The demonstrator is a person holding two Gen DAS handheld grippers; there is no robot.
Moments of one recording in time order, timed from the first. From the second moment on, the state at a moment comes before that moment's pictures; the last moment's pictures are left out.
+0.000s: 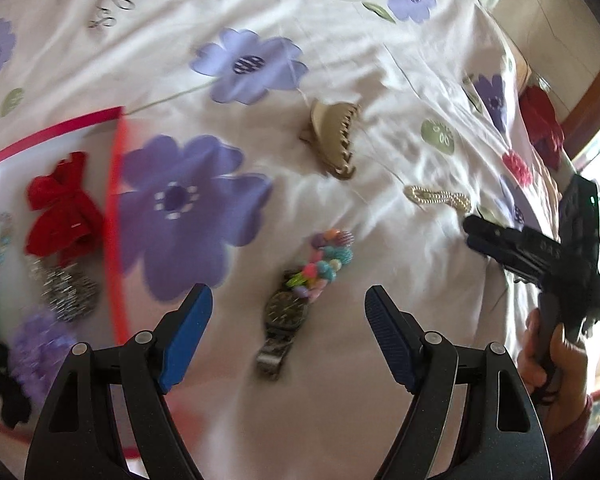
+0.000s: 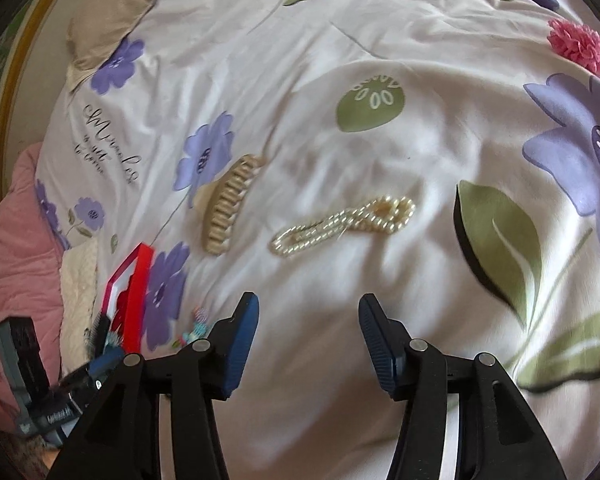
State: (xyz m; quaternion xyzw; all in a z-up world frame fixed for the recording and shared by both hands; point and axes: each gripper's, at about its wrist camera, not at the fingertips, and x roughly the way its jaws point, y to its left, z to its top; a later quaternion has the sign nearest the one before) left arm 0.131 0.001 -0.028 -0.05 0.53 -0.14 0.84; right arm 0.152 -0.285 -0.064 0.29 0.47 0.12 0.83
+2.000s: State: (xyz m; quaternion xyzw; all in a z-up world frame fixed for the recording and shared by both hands) left arm 0.065 0.148 0.020 -0.18 0.44 -0.09 0.88; right arm 0.126 -0.131 -0.008 0.24 0.44 0.34 0.80
